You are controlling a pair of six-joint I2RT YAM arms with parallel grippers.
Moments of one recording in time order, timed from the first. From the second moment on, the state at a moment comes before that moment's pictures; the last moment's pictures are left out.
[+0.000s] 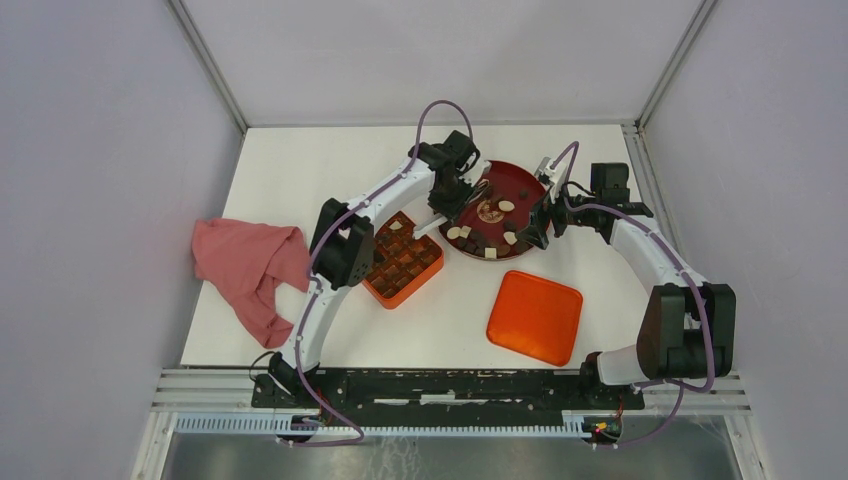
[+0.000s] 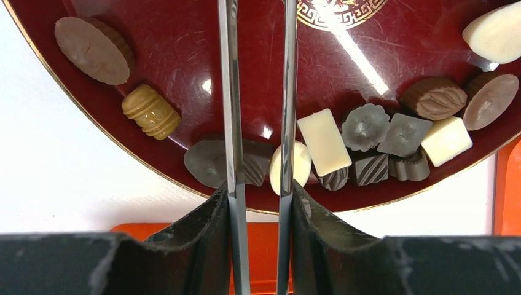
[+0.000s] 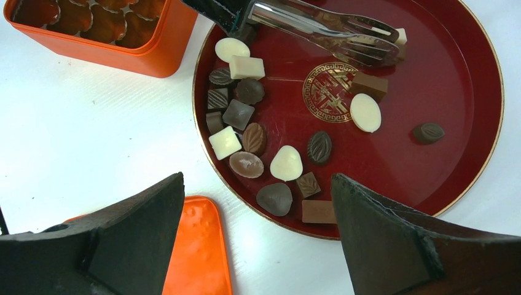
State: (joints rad) left arm -0.66 2.37 2.17 -0.98 0.10 0.08; right arm 0.01 1.42 0.96 -0.37 -0.88 -0.61
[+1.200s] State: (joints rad) left arm -0.62 1.91 1.74 -0.85 0.13 -0.05; right arm 0.01 1.42 0.96 -0.38 -0.88 -0.61
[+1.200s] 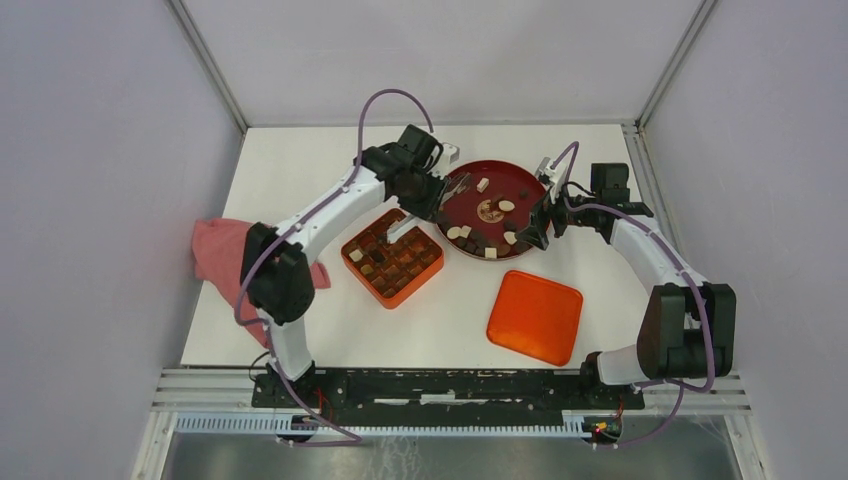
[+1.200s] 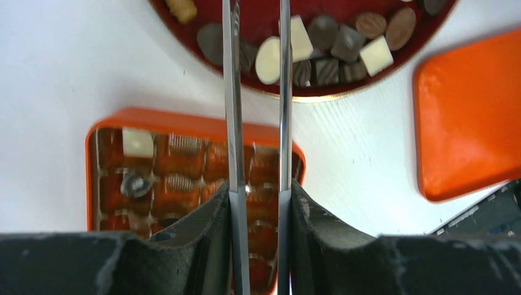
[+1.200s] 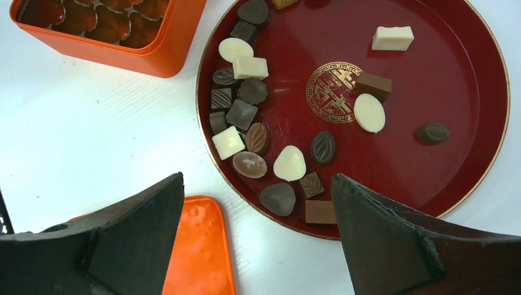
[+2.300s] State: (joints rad) left arm -0.61 1.41 1.32 -1.16 -0.09 -0.24; right arm 0.01 1.42 0.96 -0.36 -0.88 -0.60
